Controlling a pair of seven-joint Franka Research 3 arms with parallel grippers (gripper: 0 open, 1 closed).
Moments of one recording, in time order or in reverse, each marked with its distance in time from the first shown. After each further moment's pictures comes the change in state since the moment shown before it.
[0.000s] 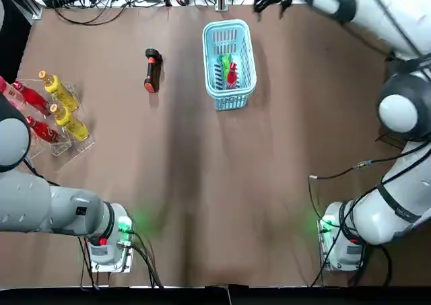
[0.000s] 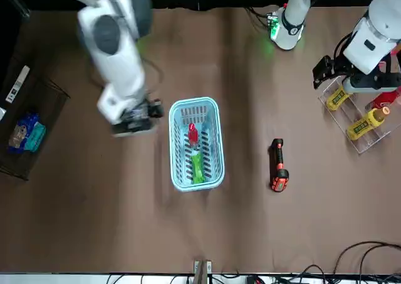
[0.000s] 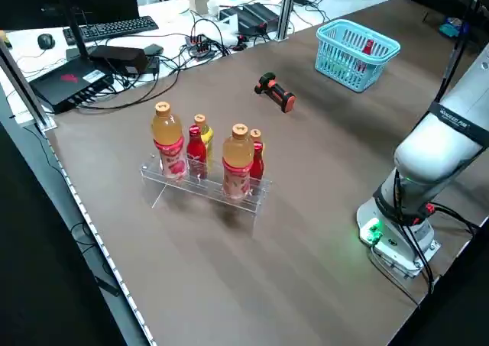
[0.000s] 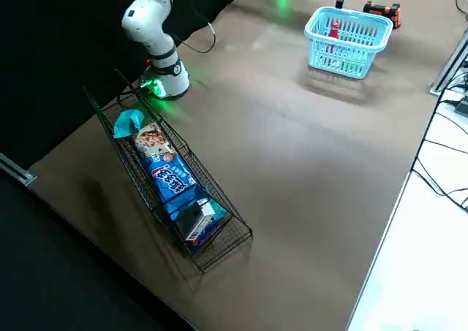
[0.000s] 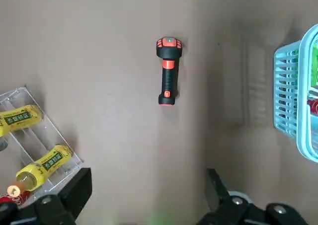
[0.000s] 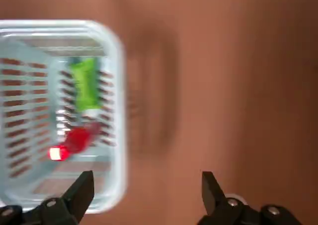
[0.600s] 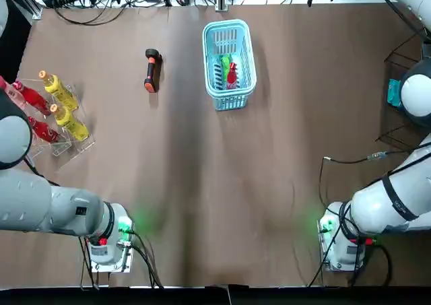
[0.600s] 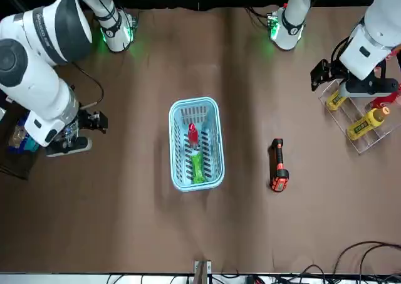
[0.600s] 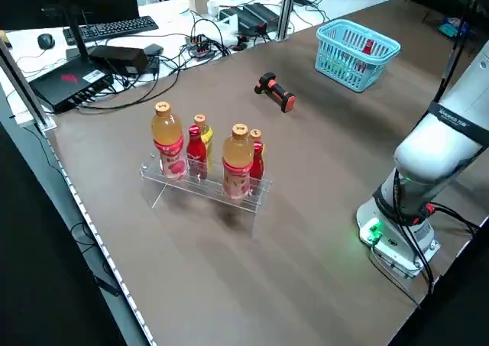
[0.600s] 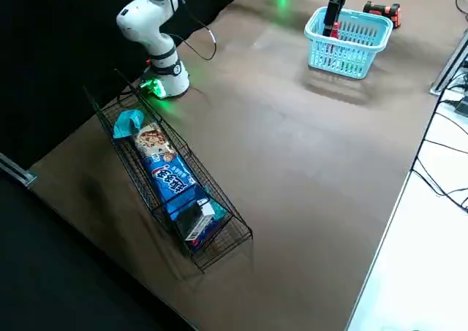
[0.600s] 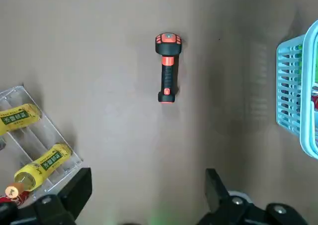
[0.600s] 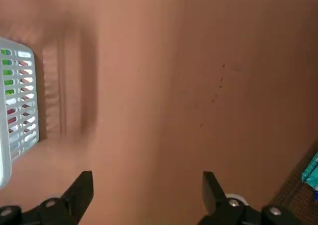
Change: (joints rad) left arm -0.002 0.013 -0.003 -0.007 0.000 -0.001 0.008; right arm -0.270 -0.070 0.001 -0.046 0.001 -0.082 -0.329
